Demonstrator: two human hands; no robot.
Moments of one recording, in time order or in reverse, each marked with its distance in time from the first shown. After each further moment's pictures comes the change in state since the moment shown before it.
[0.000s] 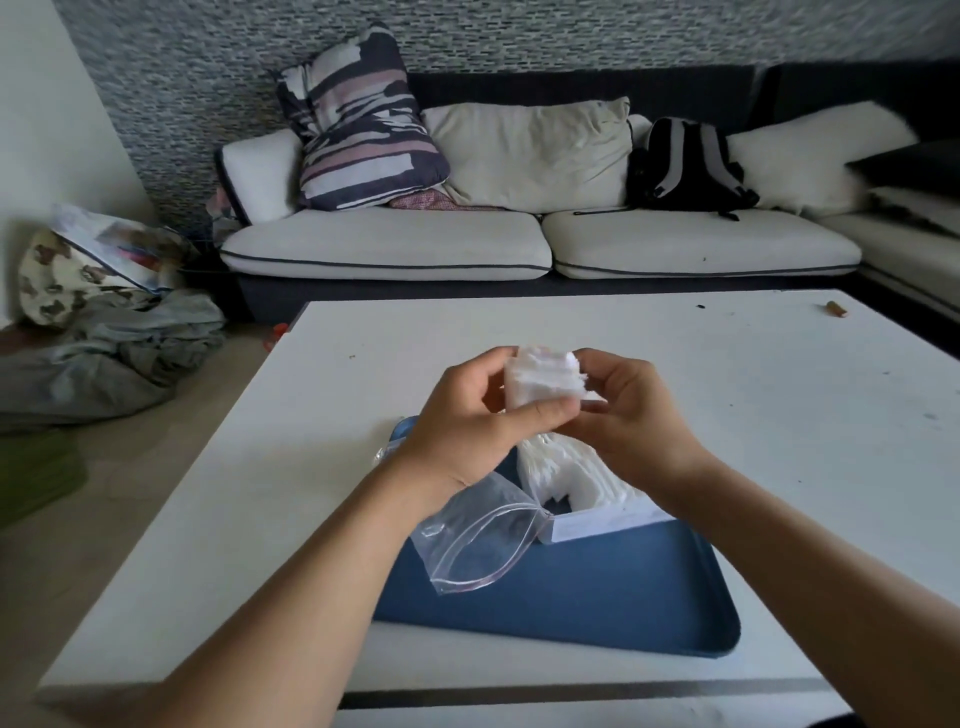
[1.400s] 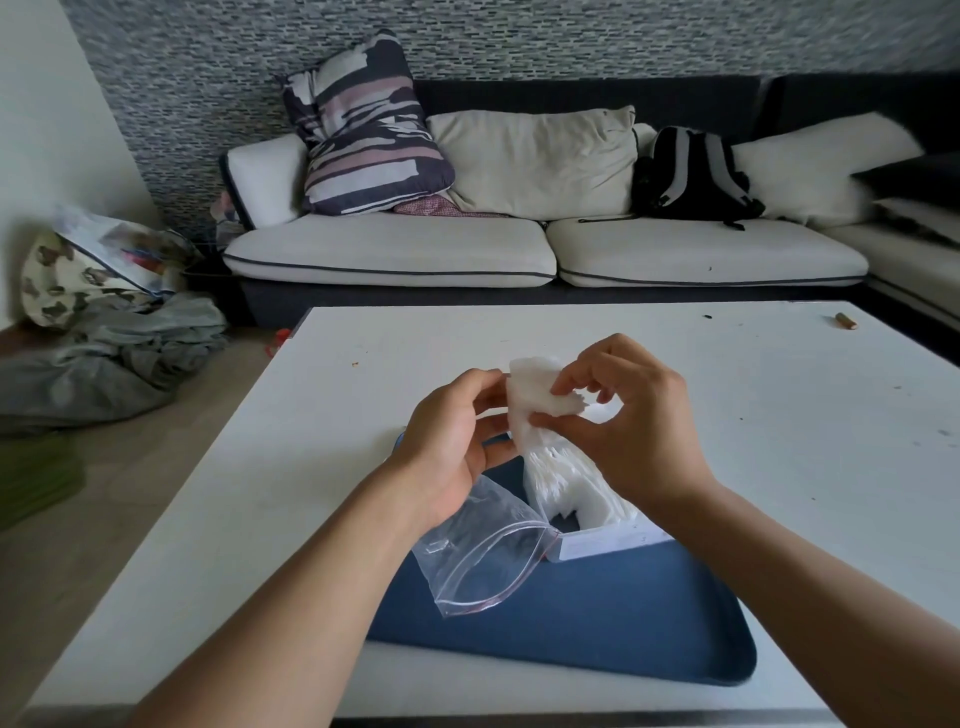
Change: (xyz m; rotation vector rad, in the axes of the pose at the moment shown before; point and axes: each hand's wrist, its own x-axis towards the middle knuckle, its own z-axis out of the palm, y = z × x) left_hand 0.014 -0.007 -0.008 -0.469 0.188 -0.396; right_hand 0.010 0.000 0.006 -0.616 0.266 -0.305
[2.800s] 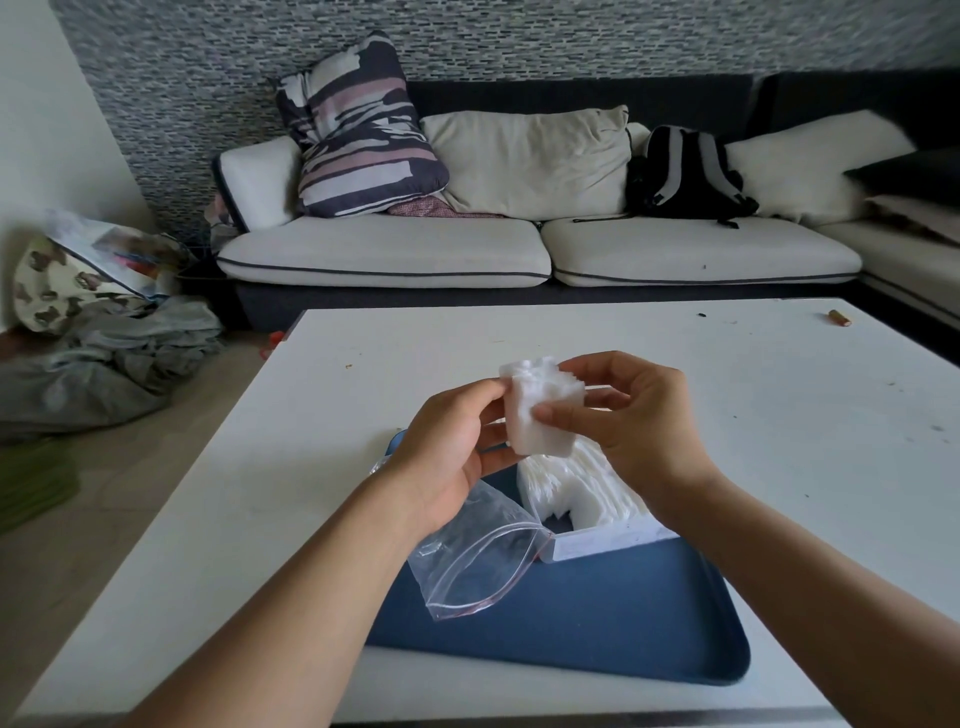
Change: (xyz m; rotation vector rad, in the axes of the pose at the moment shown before) left_hand -0.006 0.000 0.010 0.074 -0.071 0.010; right_hand -0.002 -0.005 -0.009 0.510 -0.053 0.557
